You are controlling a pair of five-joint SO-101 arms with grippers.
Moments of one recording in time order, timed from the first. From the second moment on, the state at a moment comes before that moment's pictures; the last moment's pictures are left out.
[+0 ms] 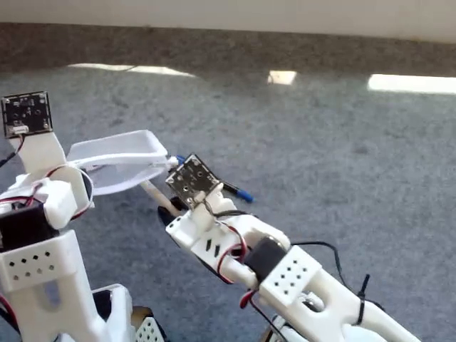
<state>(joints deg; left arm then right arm) -22.5 -52.1 32.8 78.8 1.7 -53.3 -46.2 57.2 30.8 1.7</state>
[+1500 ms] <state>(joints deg) -22.1 -54.5 34.3 78.8 0.6 -52.8 -48.9 53.7 33.6 1.7</state>
